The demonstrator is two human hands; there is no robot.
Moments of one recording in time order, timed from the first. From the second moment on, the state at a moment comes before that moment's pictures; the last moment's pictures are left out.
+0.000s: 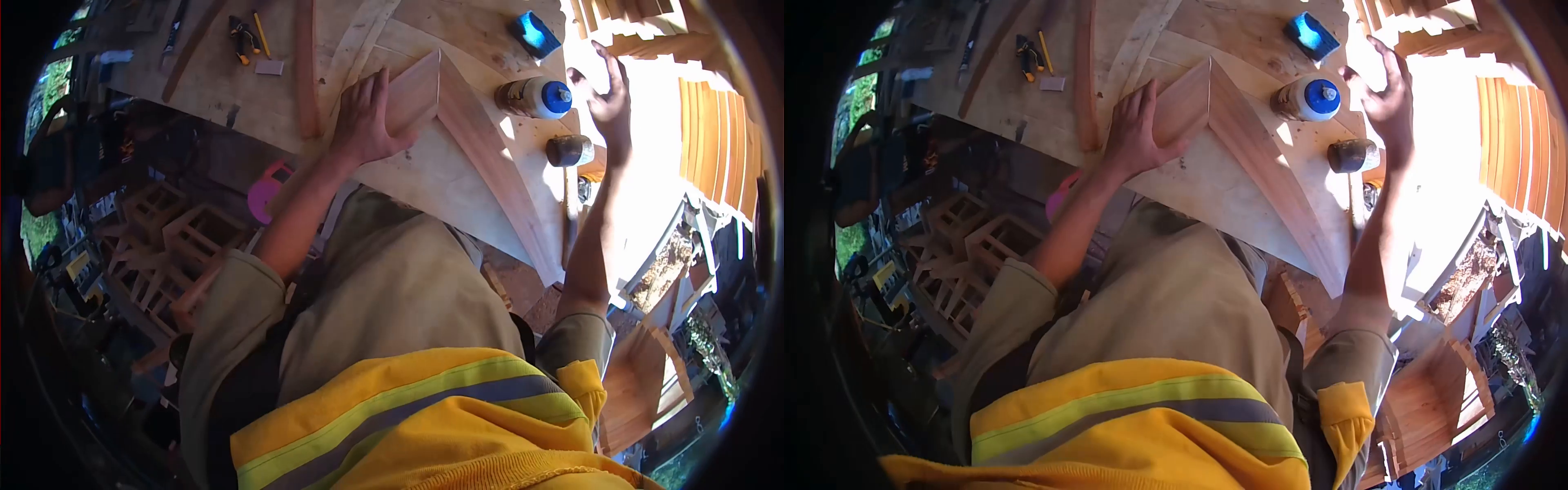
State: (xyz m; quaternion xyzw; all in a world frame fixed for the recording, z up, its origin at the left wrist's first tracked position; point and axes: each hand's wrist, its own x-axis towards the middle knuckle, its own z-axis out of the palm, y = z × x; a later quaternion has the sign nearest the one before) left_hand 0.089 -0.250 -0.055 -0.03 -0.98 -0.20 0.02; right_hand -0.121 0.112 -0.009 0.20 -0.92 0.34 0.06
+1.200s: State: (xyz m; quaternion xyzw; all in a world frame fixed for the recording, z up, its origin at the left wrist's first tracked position) left_hand 0.152 -0.316 -0.072 -0.08 -0.94 -0.33 0.00; right_hand -0.022 -0.104 -0.017 0.16 -0.96 0.17 -0.12
